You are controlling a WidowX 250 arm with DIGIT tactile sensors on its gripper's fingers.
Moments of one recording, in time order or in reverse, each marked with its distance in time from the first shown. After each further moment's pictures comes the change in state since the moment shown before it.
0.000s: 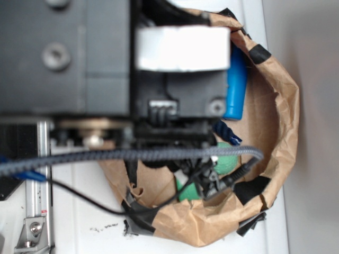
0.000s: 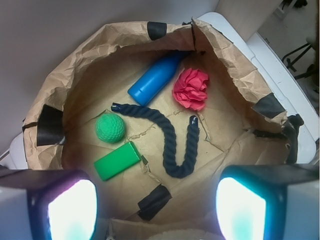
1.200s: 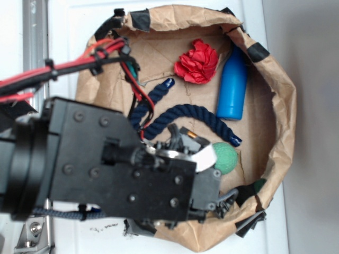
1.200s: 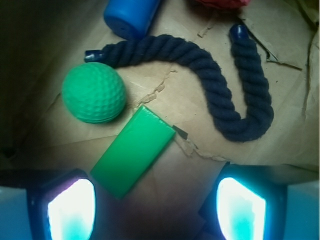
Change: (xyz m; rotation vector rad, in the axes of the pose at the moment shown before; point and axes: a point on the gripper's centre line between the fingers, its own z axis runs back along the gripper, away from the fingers) arm -0.038 -0.038 -0.116 0.026 0.073 0.368
